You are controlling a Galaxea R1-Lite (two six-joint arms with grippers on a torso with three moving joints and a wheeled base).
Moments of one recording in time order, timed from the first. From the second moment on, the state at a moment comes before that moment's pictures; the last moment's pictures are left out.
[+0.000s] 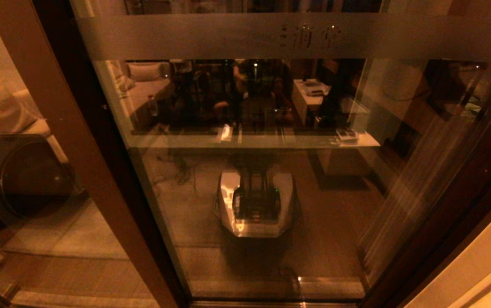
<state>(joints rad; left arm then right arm) 0.00 0.00 -0.03 0.08 0.00 -0.01 -0.67 1.70 -1.25 -0.04 0.58 -0.26</state>
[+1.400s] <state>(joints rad) 0.00 0.00 -0.03 0.07 0.00 -0.01 -0.63 1.79 -1.27 -0.15 0.58 -0.26</state>
